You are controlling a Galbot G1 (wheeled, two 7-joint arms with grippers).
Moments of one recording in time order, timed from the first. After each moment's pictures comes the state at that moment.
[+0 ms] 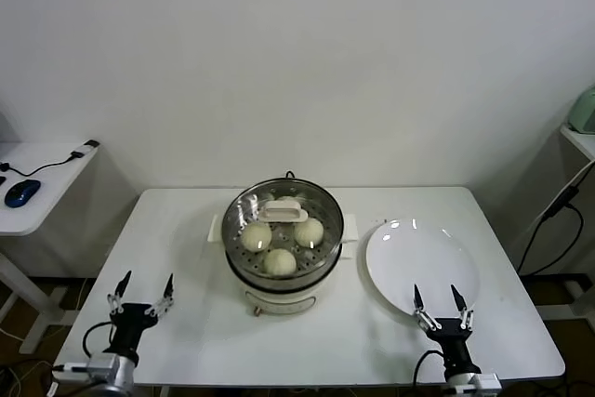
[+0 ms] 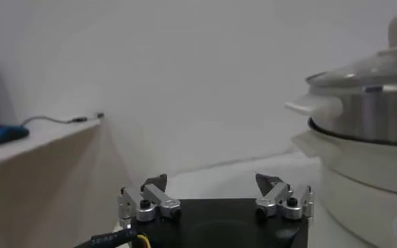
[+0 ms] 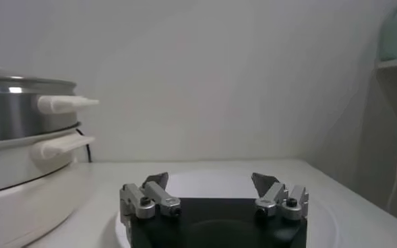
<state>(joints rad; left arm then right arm) 1.58 -1.32 -0.71 -1.82 -0.12 -0.12 0.02 -1.56 1.21 0.47 1.69 0.34 0.35 0.10</state>
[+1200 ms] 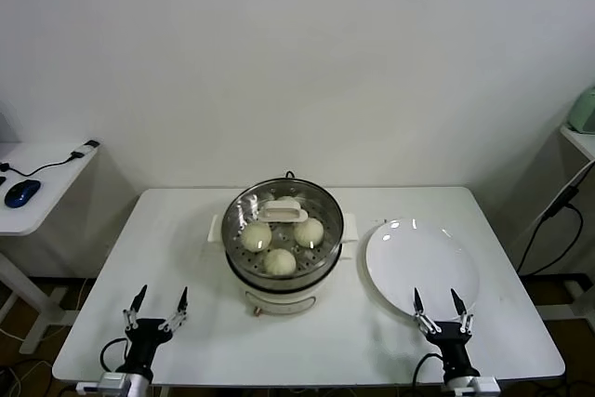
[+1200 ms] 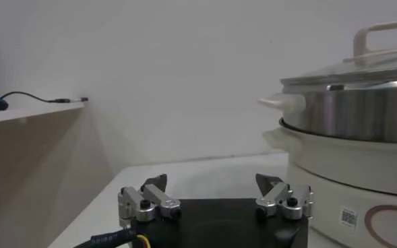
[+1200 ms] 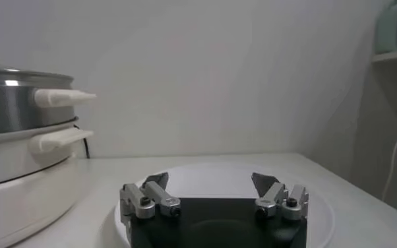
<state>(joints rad) 1.62 -1.33 -0.65 -1.79 -0.18 -0.21 0.03 -1.57 1.22 0.47 1.68 0.34 0.35 0.11</state>
